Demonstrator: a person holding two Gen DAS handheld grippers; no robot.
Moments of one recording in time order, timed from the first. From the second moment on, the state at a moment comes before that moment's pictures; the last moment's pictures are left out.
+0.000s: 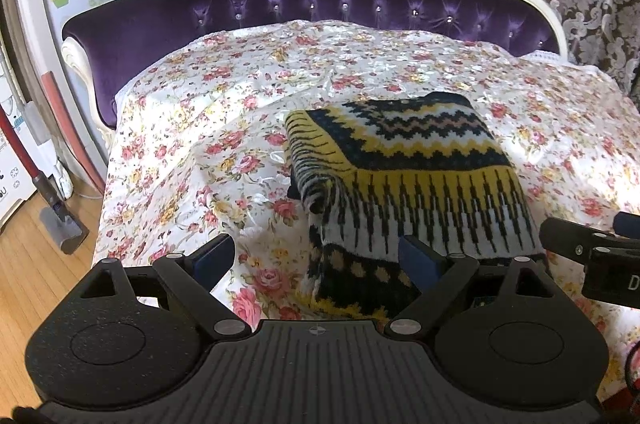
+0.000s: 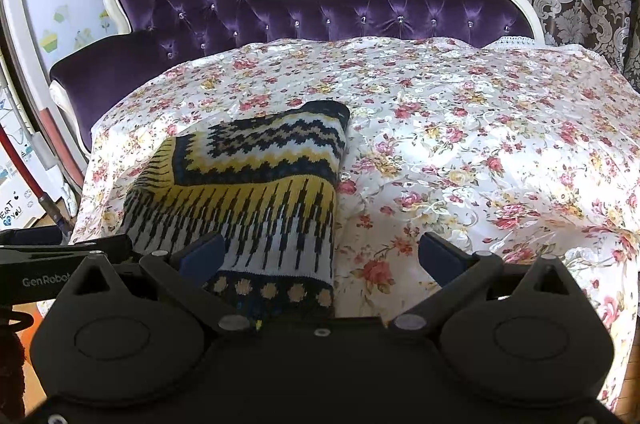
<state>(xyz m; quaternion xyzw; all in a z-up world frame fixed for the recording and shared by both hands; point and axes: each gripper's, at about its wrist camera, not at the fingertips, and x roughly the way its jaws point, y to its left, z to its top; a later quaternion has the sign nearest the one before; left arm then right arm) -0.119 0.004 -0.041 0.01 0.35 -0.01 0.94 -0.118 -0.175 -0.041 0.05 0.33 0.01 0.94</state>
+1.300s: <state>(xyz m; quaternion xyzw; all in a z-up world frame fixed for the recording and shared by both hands) -0.116 0.002 -0.041 0.02 0.36 -0.02 0.93 -0.114 -0.172 -0.042 0.05 0.33 0.03 0.94</state>
